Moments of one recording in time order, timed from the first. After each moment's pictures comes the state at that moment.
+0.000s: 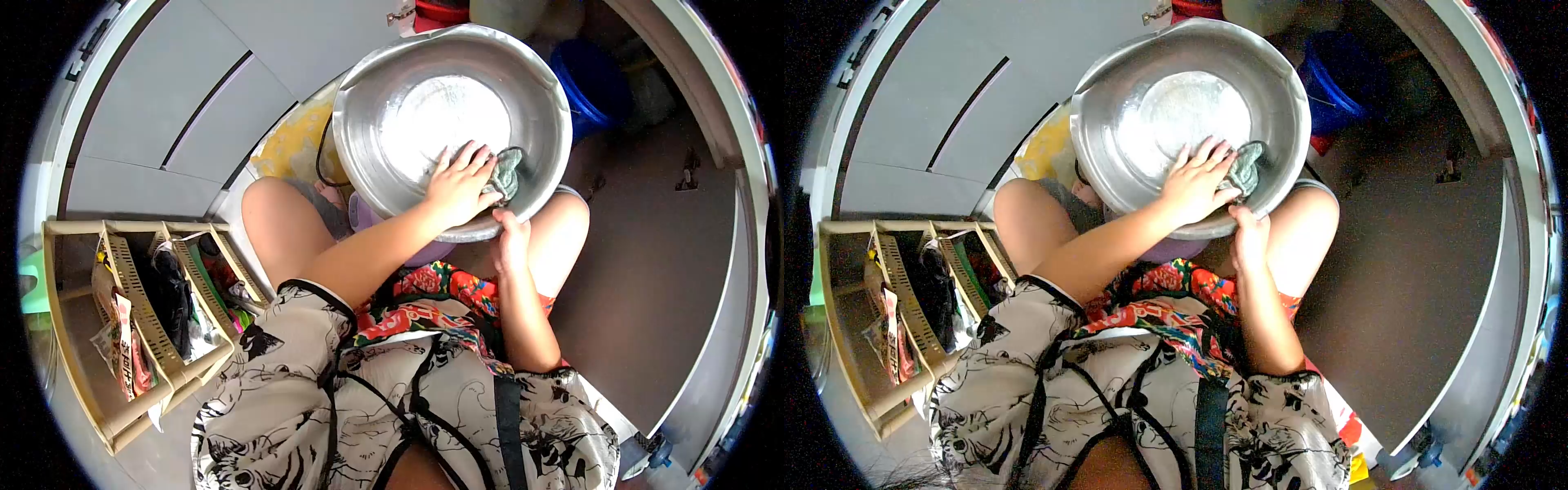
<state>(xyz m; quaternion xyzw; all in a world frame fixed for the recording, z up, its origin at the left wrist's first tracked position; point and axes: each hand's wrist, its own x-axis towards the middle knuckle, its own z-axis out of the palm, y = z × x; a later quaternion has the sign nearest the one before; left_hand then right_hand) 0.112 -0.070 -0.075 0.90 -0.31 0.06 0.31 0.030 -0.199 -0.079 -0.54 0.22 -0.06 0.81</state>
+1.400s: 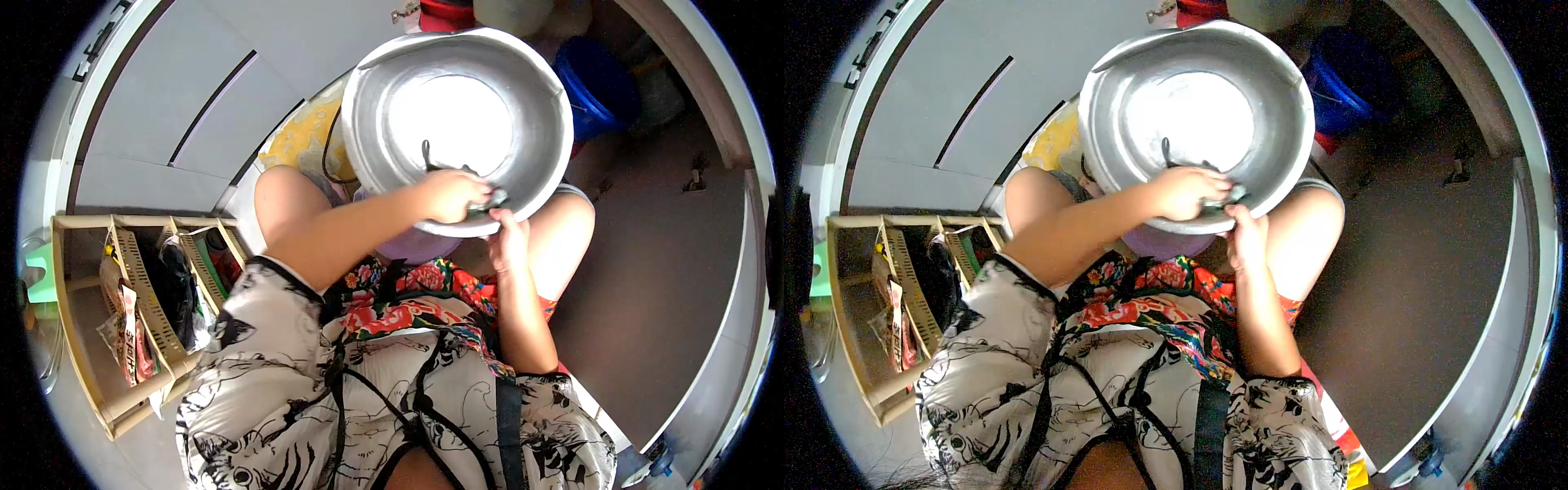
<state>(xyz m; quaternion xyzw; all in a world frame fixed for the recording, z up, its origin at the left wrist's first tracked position) 0.123 -0.027 -0.056 0.81 -0.52 -0.17 0.22 0.026 -0.193 -0.071 -0.50 0.25 0.01 0.83</state>
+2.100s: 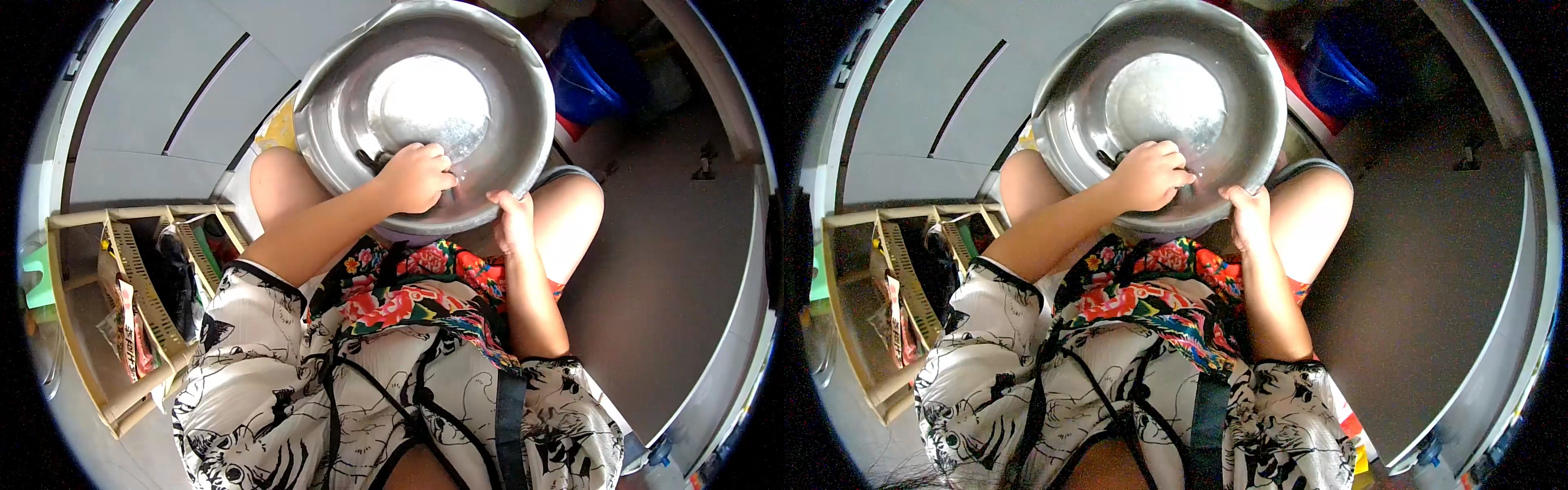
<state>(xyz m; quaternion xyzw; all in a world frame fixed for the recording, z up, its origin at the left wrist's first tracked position) 0.098 0.009 -0.054 0.84 -0.50 0.06 0.20 0.029 -0.187 -0.055 -0.51 0.21 0.03 0.83</state>
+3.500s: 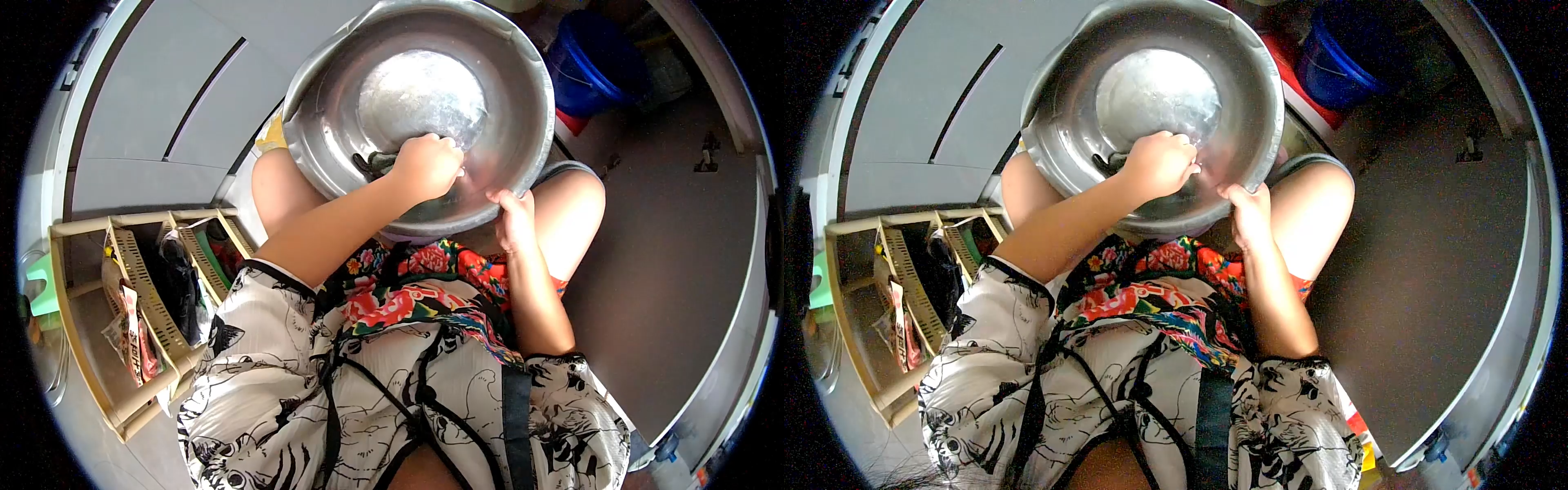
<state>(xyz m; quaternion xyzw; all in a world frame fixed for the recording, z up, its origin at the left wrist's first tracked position) 0.104 -0.021 -0.048 0.92 -0.37 0.03 0.15 0.027 -0.191 -0.057 -0.54 0.20 0.04 0.82</state>
